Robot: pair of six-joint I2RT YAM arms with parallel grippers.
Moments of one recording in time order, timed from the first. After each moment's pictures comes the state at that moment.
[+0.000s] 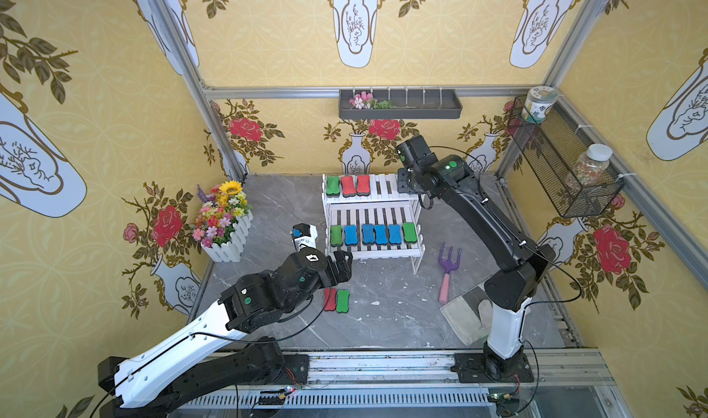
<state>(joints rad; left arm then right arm) -1.01 0.85 1.03 -0.85 -0.39 -0.97 0.58 1.92 2.20 -1.16 0.40 0.44</state>
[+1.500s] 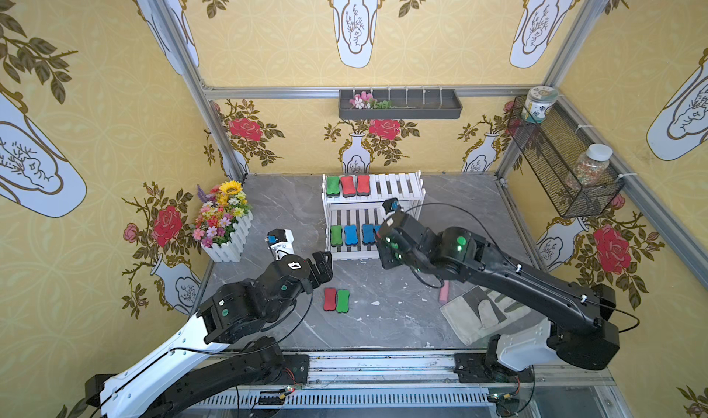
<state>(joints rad) -0.98 0.73 1.02 -0.99 -0.51 -1.04 1.12 1.41 1.49 -0.97 0.40 0.63</state>
